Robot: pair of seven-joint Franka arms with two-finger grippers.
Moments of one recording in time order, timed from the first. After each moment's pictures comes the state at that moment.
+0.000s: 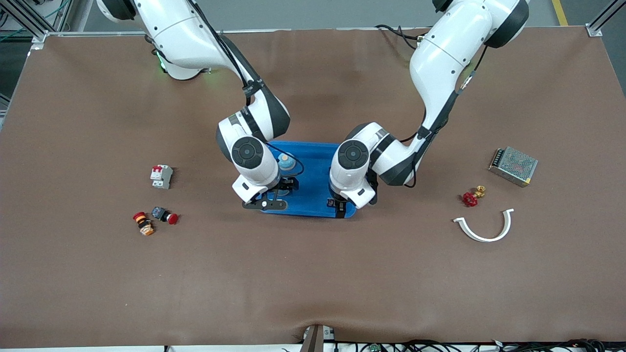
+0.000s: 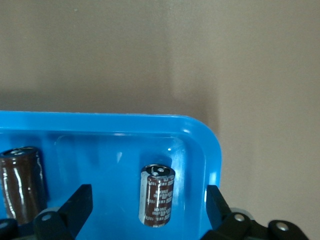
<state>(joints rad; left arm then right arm) -0.45 0.83 -0.26 -1.46 0.23 2.32 -2.30 0.67 0.67 -0.08 -1.59 0.16 2.22 0.55</state>
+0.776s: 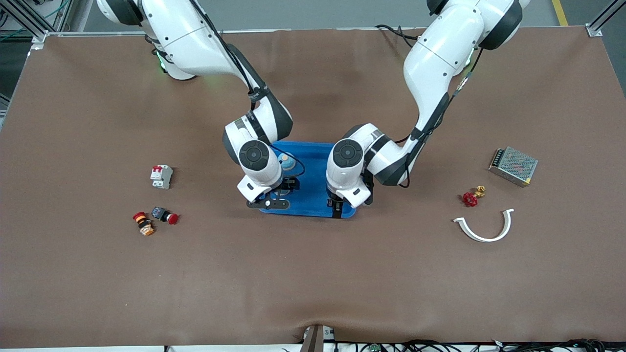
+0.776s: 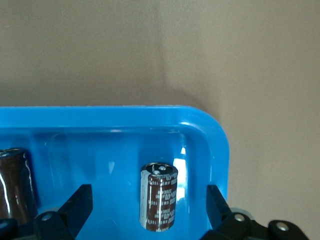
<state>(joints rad) -0.50 0.85 -0.24 -1.46 0.24 2.35 -2.30 0.69 0.71 -0.08 -1.62 0.16 2.29 0.55</state>
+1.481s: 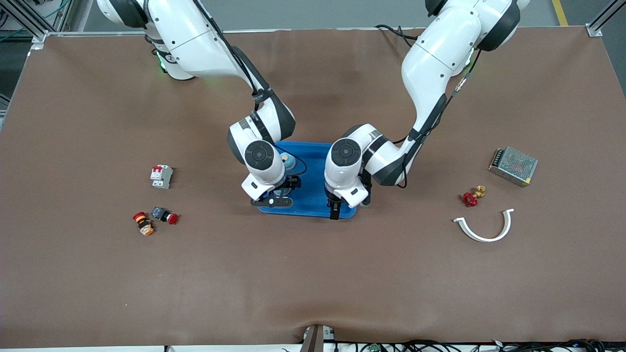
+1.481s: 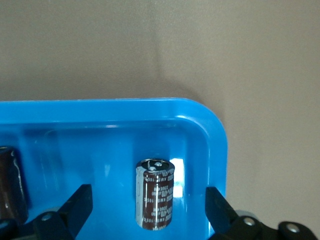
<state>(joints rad) -0.50 0.86 -0.23 -1.45 0.25 2.38 -2.30 0.70 0.73 -0.08 -1.64 0.16 2.30 0.55</state>
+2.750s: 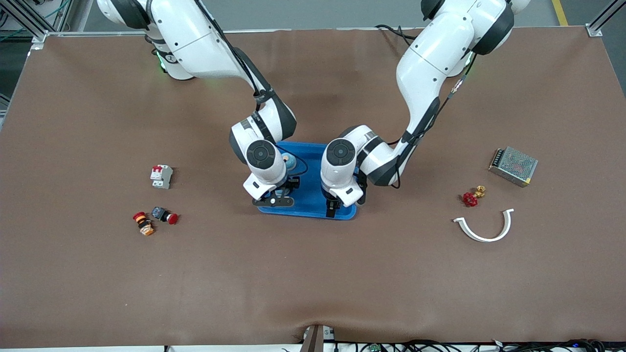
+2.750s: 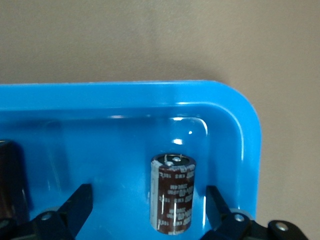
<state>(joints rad) -0.52 0.89 -0.23 -1.44 0.27 2.39 -2.30 0.71 0.74 -0.08 -1.64 0.16 2.33 0.55</state>
